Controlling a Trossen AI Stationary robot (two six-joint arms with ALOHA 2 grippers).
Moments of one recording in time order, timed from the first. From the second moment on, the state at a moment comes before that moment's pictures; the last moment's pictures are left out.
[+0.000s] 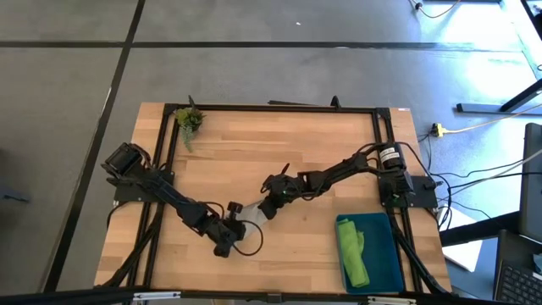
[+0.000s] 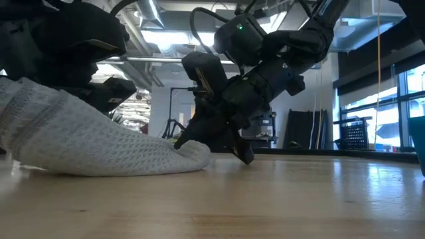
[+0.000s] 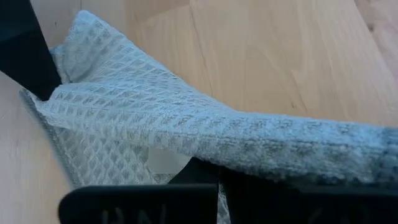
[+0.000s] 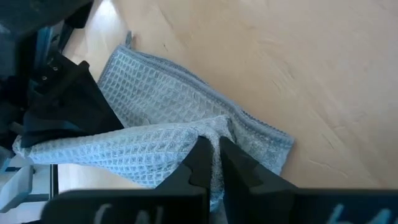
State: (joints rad) left arm -0.58 1.75 0.78 -0.11 -0.33 -0.23; right arm 0.07 2.10 1.07 0.31 -0.14 0.88
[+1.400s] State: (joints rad) left arm -0.59 1.27 0.78 -0.50 -0.27 -0.45; right arm 0.07 2.10 1.07 0.31 -0.14 0.87
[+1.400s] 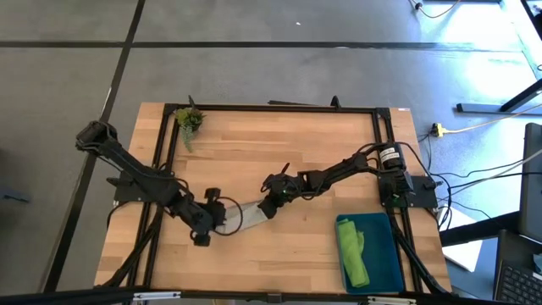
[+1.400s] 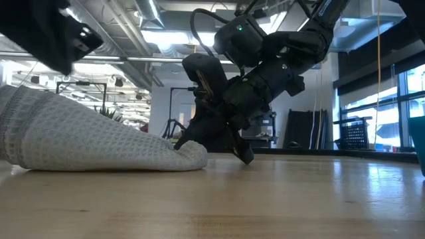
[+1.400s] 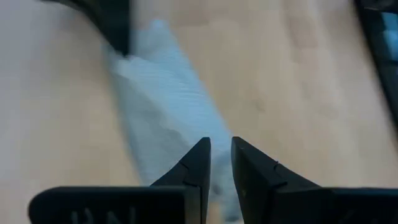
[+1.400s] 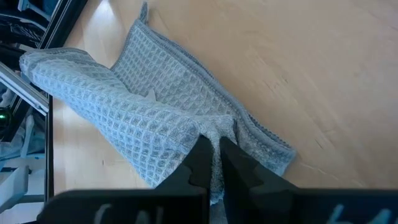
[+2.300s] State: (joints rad) left arm -0.57 1.62 0.79 -0.50 -0.41 -0.50; right arm 0.07 2.10 1.07 0.31 -0.14 0.86
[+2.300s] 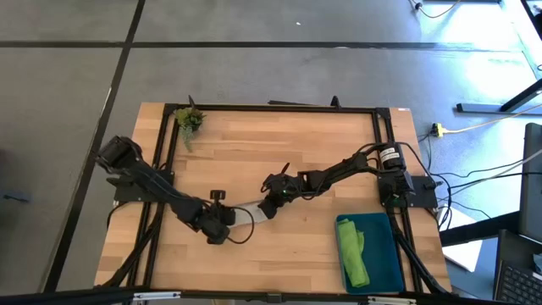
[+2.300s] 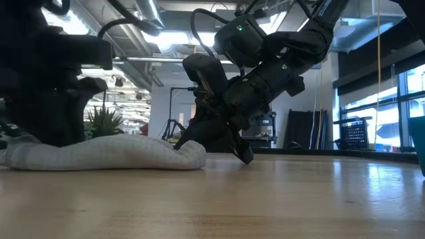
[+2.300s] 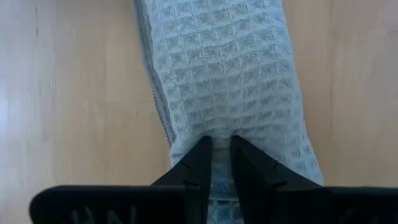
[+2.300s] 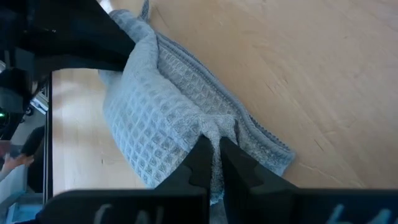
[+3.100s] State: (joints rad) left arm -0.55 1.67 0.79 -0.50 -0.36 -0.58; right arm 0.07 2.10 1.07 0.39 -0.15 0.82
